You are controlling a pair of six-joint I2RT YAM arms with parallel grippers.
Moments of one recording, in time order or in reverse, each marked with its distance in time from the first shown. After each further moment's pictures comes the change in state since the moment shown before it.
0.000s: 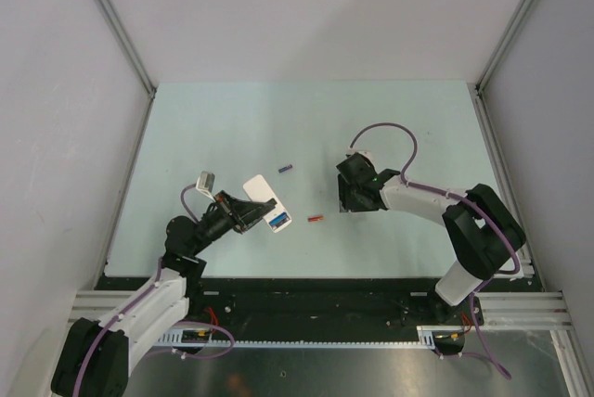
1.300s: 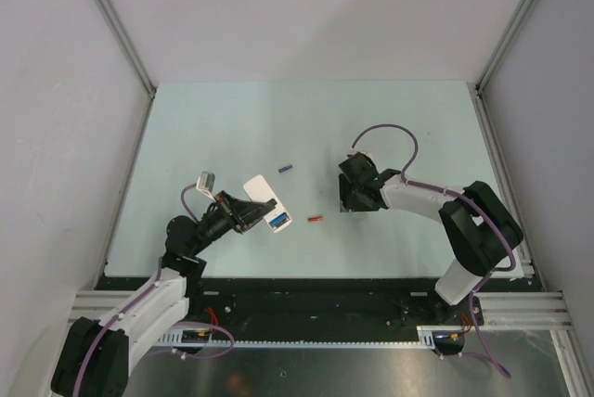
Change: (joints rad) left arm 0.000 0.006 0.000 -0.001 0.000 0.008; right arm -0.029 0.025 -0.013 0.039 -0.040 -0.008
